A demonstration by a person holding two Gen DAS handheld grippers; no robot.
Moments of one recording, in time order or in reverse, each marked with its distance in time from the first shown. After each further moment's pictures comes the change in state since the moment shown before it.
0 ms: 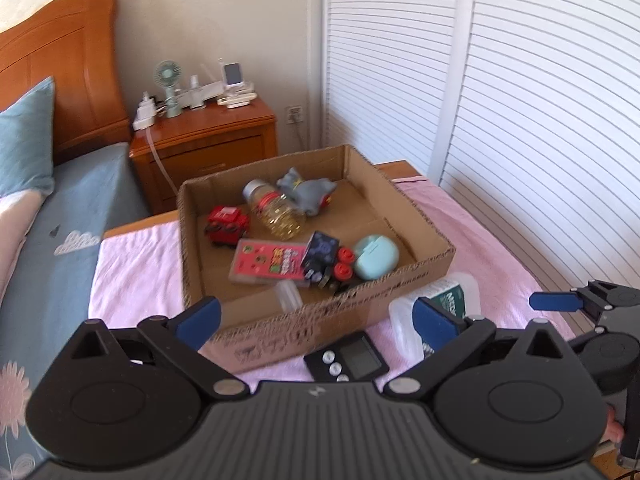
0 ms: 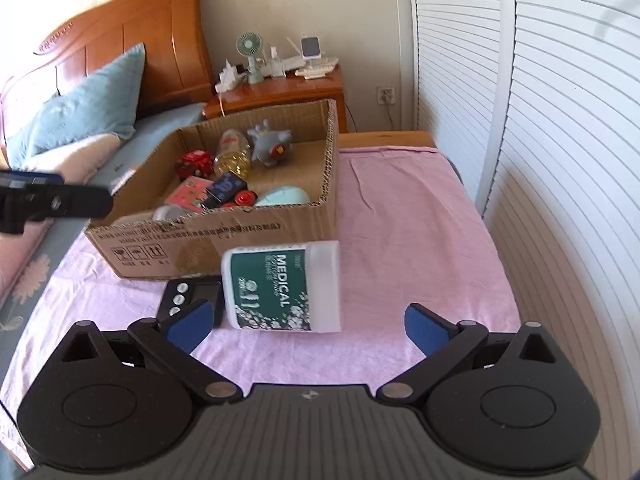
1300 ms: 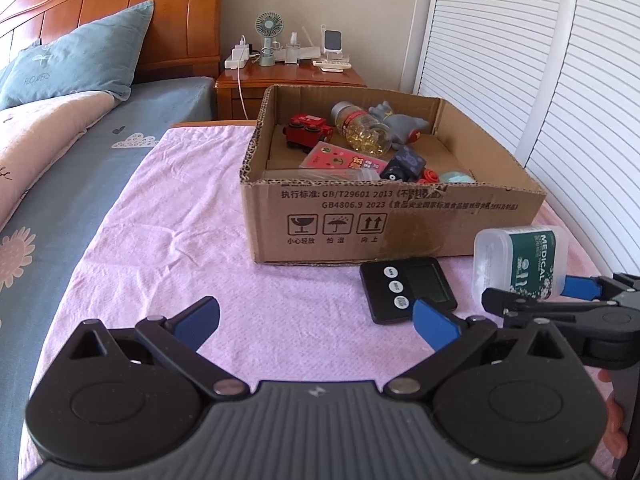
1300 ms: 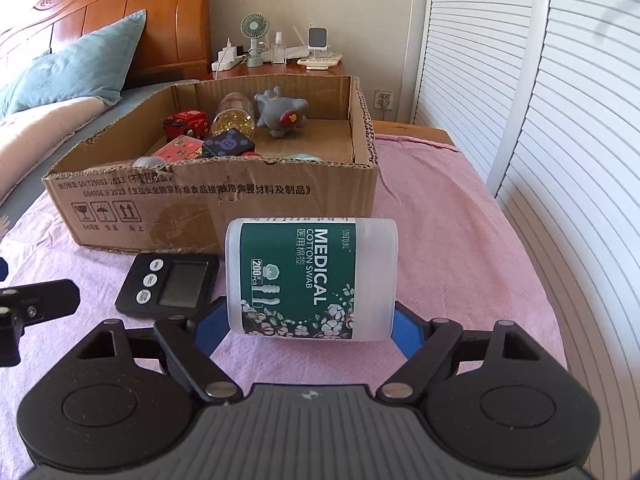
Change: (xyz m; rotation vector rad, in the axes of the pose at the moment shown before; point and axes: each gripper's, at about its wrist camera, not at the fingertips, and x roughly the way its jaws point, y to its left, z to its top) left arm 0.036 0.013 -0.090 -0.258 -0.004 0.156; right arm 0.058 0.036 -0.021 -0.133 0.015 -0.143
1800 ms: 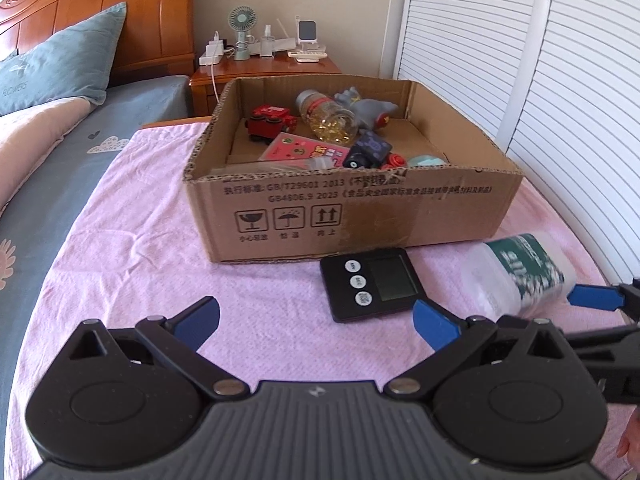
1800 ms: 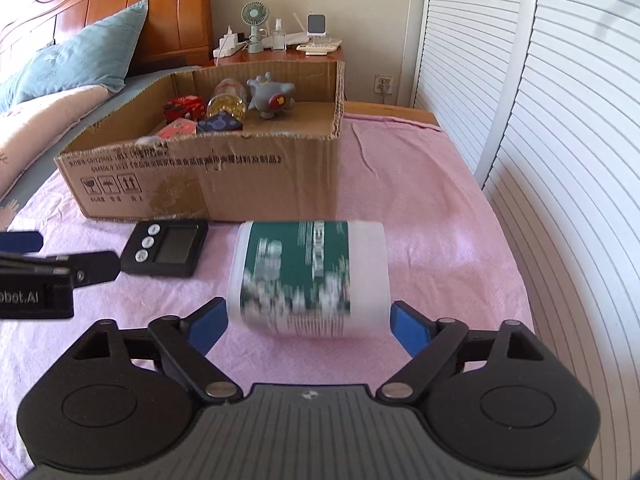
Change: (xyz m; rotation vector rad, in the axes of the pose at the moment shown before) left arm 0.014 -0.026 0.003 0.059 0.029 -0.032; right arm -0.019 -0.022 -0.018 -0.001 0.043 0.025
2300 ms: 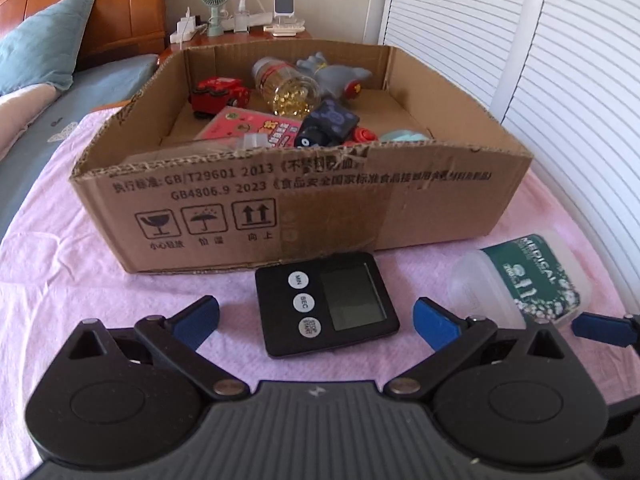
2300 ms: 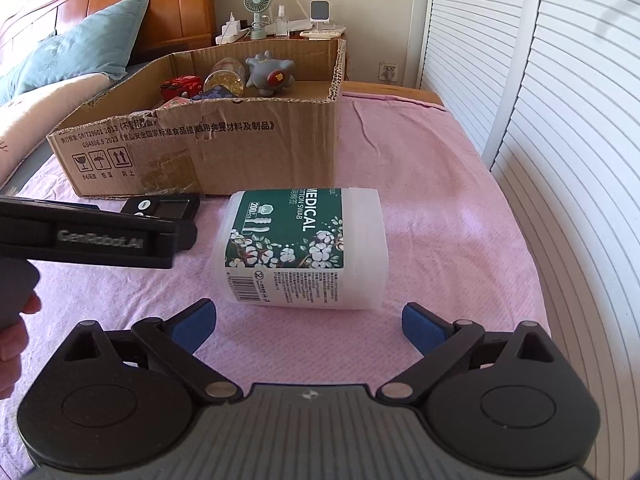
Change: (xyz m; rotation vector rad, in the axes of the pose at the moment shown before) left arm 0.052 -0.030 0.008 0.026 0.053 -0.023; right arm 0.011 -0.006 -0.009 0.000 0.028 0.017
